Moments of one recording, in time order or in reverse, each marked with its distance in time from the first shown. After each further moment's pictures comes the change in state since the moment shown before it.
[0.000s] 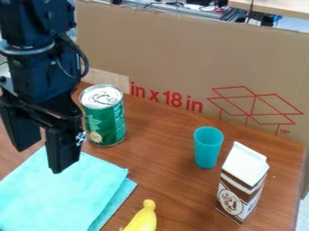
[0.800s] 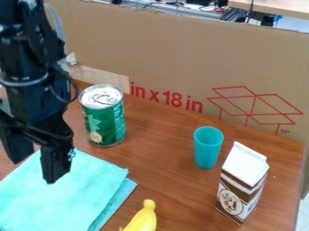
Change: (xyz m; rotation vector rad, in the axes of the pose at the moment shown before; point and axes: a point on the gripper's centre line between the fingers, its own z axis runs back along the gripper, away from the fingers) arm 0.006 0.027 -0.038 0.040 -0.002 0.063
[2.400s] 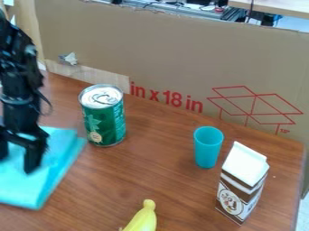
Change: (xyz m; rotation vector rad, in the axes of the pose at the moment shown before) arm 0.042 0.128 -0.088 0.100 0.197 0.291
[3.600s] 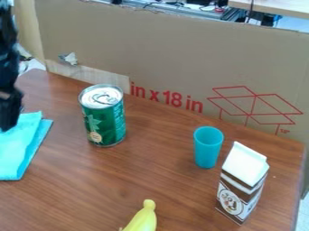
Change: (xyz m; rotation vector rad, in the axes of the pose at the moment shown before) arm 0.018 0.028 0.054 0.026 -0.115 -0.122
